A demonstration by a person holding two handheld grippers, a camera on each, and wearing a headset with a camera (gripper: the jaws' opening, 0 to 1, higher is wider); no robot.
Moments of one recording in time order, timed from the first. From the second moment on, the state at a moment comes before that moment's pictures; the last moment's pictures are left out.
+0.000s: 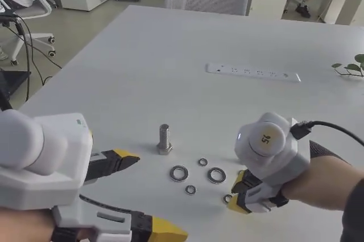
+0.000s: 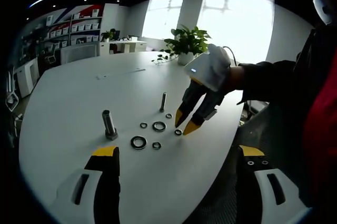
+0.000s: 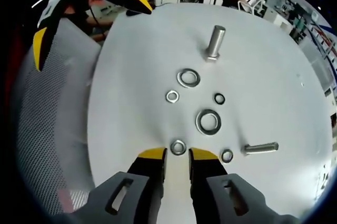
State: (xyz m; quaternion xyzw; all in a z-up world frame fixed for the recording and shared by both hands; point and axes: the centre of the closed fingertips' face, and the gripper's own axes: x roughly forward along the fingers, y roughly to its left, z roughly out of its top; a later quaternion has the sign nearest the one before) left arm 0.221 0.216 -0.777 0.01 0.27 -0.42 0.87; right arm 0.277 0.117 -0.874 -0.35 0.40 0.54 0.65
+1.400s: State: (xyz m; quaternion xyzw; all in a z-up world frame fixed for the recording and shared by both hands) left arm 0.221 0.217 -0.778 0.01 0.27 -0.42 0.87; right arm 0.278 0.114 -0.878 -0.38 0.41 0.54 0.63
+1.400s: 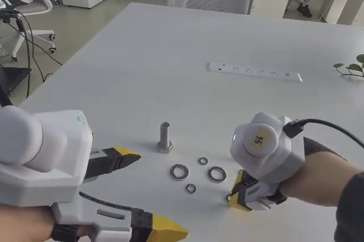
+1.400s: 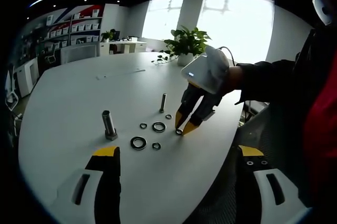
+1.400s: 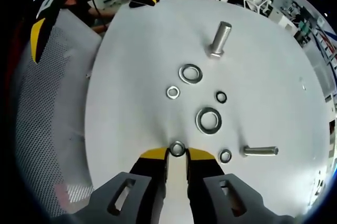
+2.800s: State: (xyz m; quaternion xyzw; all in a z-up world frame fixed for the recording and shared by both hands) left arm 0.218 0.213 -0.778 0.01 0.27 -0.42 0.86; right arm 0.314 0.062 -0.817 -0.38 0.40 0.48 0.68
